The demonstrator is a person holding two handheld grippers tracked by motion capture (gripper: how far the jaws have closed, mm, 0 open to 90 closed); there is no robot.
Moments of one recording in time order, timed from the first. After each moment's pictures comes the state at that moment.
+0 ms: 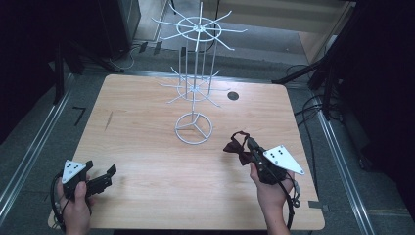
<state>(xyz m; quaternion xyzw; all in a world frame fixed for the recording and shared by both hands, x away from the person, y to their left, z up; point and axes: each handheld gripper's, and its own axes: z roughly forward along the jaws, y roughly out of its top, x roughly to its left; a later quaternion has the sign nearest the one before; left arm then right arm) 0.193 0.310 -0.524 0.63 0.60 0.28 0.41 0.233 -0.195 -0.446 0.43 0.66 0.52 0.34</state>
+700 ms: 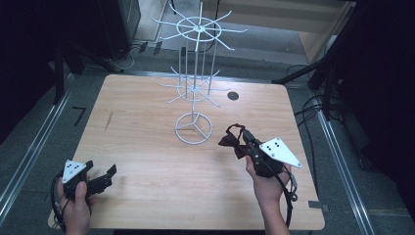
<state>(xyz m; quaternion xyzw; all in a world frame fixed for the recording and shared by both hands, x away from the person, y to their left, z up) 0.193 0.310 -0.524 0.64 0.60 0.28 0.40 0.243 -0.183 -0.427 0.41 0.66 0.54 0.34</state>
